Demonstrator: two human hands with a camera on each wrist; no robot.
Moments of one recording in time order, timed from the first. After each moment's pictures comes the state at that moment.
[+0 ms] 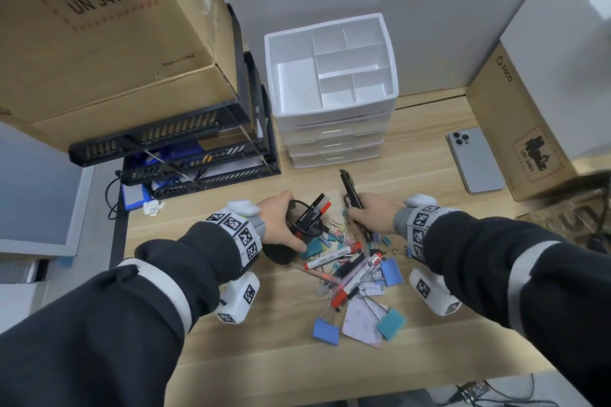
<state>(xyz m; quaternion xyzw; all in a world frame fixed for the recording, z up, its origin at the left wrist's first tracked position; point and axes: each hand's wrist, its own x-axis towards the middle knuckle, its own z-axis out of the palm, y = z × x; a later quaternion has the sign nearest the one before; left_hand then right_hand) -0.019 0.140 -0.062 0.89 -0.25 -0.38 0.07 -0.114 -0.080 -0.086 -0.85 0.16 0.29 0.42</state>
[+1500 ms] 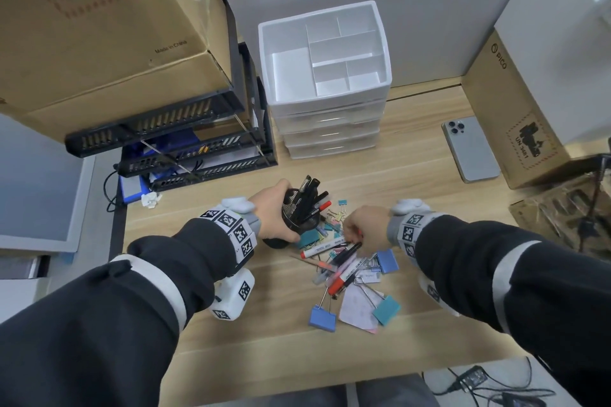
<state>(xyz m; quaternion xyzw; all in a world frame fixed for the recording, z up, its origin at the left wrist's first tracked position) -0.033 0.142 -0.056 0.90 -0.27 -0.33 0.09 -0.145 -0.072 -0.099 -0.89 -0.05 0.38 0.23</state>
